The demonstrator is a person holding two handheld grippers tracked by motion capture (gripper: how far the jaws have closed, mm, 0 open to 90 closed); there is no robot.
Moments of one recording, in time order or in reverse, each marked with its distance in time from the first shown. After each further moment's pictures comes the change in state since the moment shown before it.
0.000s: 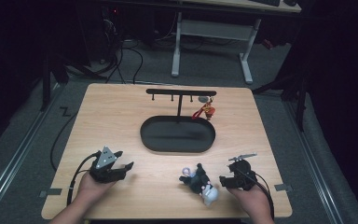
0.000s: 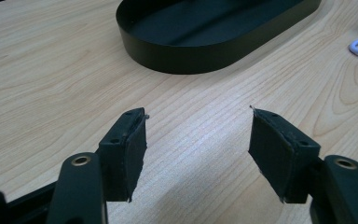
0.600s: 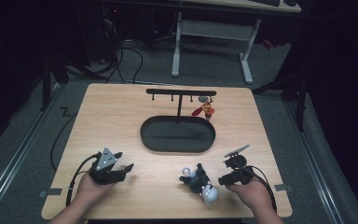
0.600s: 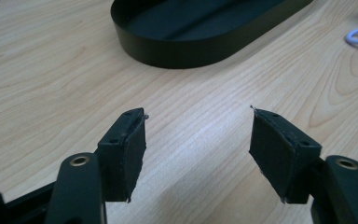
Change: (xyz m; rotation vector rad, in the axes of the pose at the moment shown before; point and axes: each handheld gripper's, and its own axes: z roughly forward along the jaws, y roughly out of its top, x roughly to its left) left arm -0.002 -0.003 -0.002 0.027 -0.005 0.022; right arm 0.003 0.021 -0.002 0.193 0.007 -0.037
